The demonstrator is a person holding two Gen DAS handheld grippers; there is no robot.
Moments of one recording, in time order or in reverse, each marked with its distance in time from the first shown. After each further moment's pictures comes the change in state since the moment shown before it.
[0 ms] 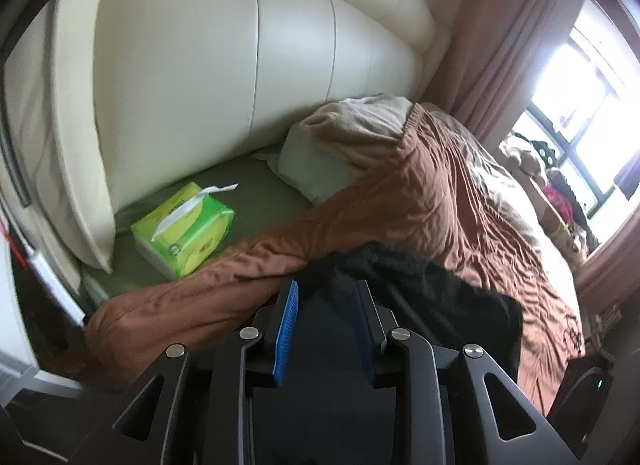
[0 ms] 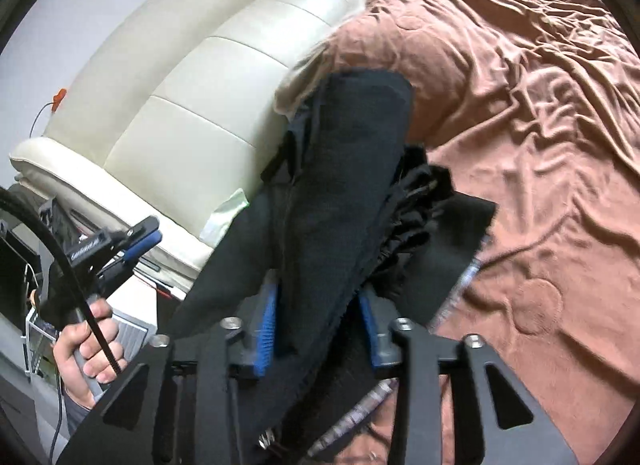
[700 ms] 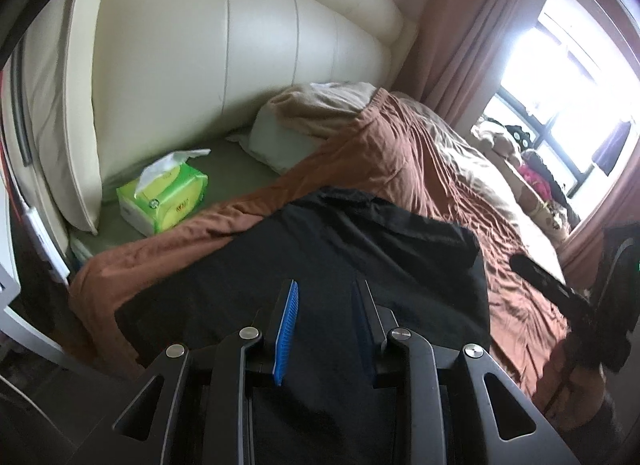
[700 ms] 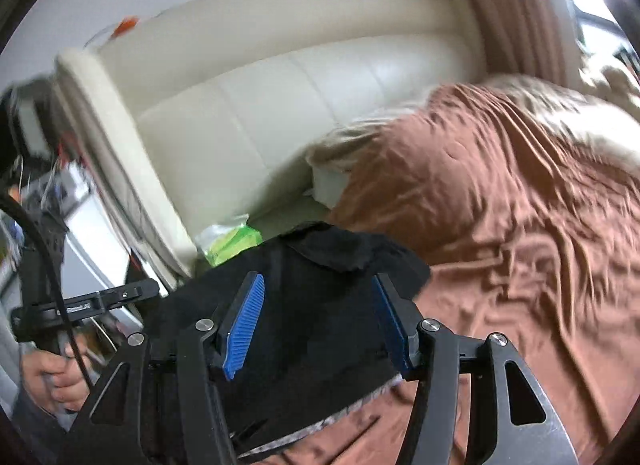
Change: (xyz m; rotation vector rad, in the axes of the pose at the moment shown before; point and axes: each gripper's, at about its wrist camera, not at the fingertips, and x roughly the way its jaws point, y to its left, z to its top) left arm -0.018 -0.033 -0.071 0.056 0.000 -0.072; right arm -0.058 0.065 0.020 -0.492 -0.127 -0.104
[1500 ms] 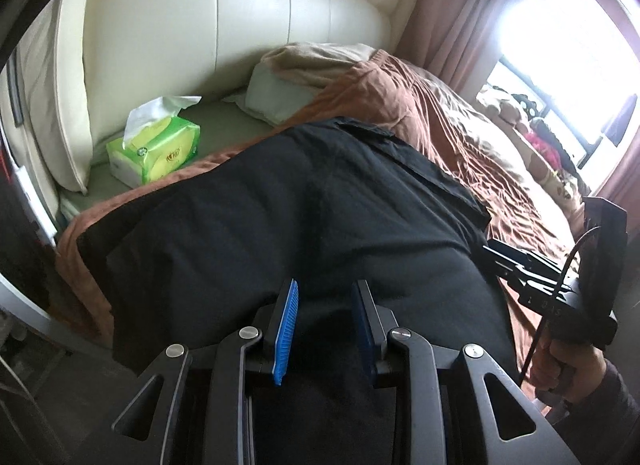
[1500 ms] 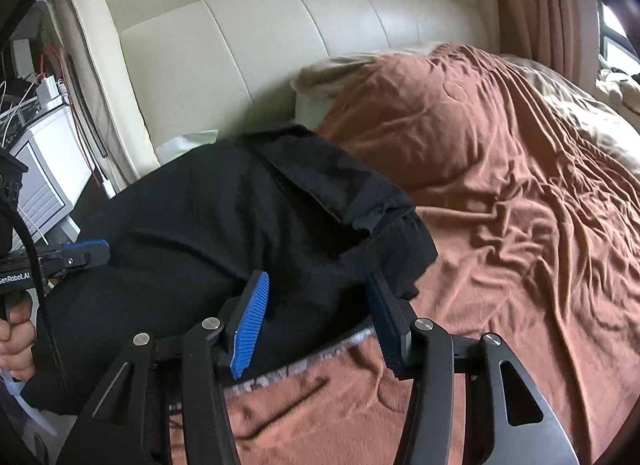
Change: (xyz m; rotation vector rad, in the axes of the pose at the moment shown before) left arm 0.025 -0.013 -0.054 0.043 0.072 0.049; right arm 0.060 -0.023 -0.038 -0.090 0.176 -0.079
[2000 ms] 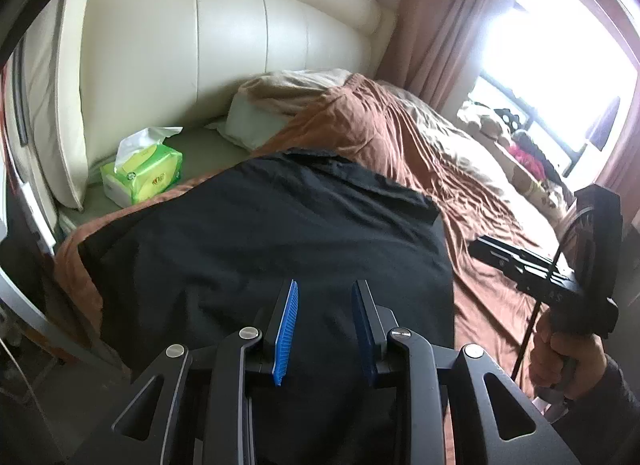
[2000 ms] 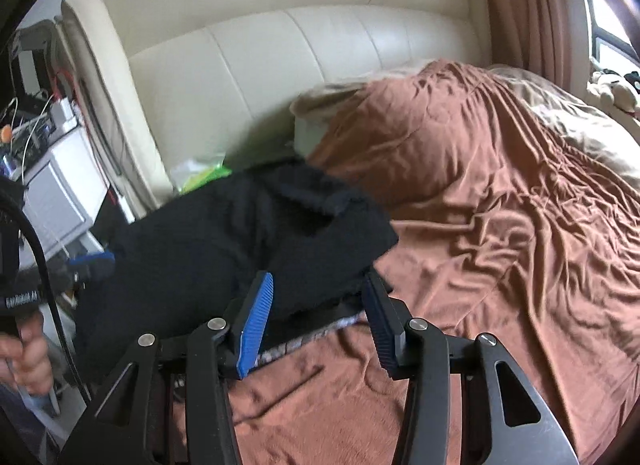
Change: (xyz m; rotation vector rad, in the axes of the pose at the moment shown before) left arm -0.030 -0.036 -0.005 0.003 -0.090 -0.041; right arm -0.063 -0.013 0.016 0.023 -0.060 0.005
